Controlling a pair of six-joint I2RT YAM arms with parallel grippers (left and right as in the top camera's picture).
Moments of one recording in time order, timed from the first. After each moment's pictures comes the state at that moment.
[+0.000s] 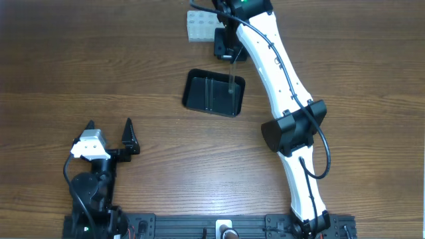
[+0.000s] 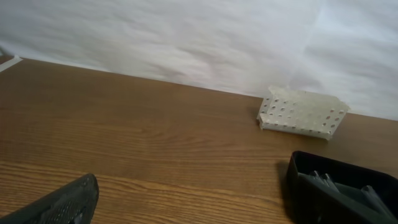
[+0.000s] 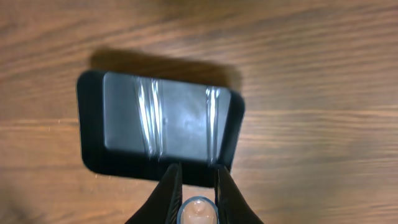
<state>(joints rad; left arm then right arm) 0.01 0.01 0.01 -0.07 0.00 -0.17 0.44 2.40 2.65 -1.69 0.05 0.49</state>
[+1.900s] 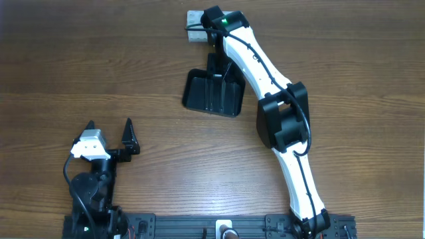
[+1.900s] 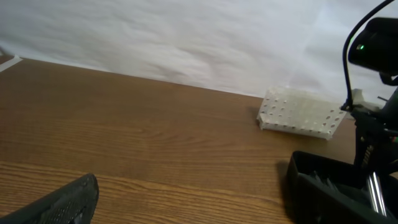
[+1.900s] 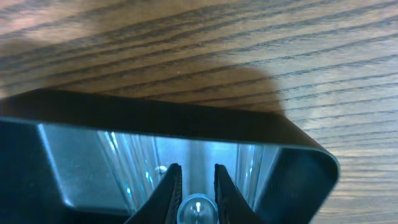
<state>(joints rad) 0.01 0.01 0.01 -0.07 0.00 -0.17 0.45 2.48 2.29 -1.38 -0.02 0.53</state>
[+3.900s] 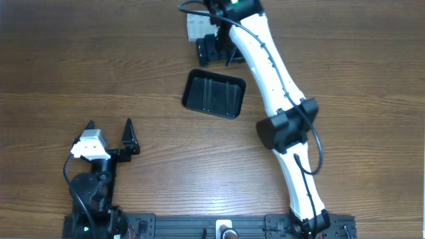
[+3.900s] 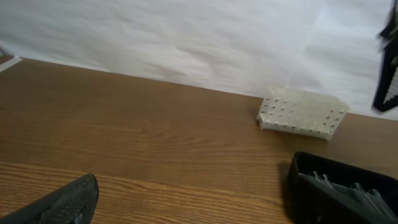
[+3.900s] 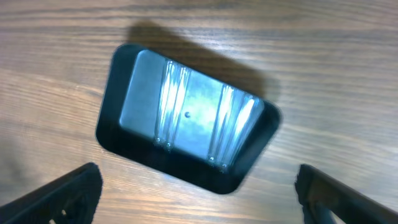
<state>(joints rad) 0.01 0.01 0.01 -0.07 0.00 -0.17 0.45 2.44 2.73 -1.69 -0.04 0.28</state>
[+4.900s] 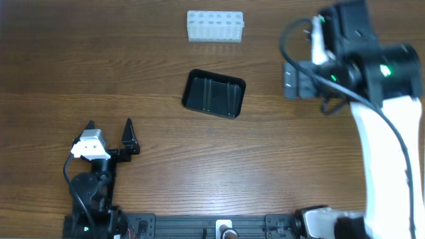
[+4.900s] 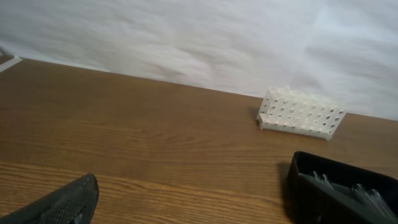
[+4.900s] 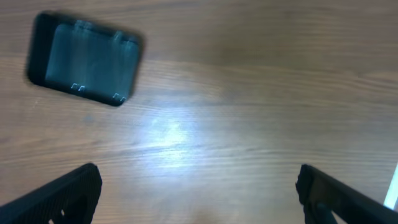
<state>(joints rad) 0.01 0.01 0.01 -0.07 0.00 -0.17 0.16 1.46 1.88 -1.56 0.10 0.12</state>
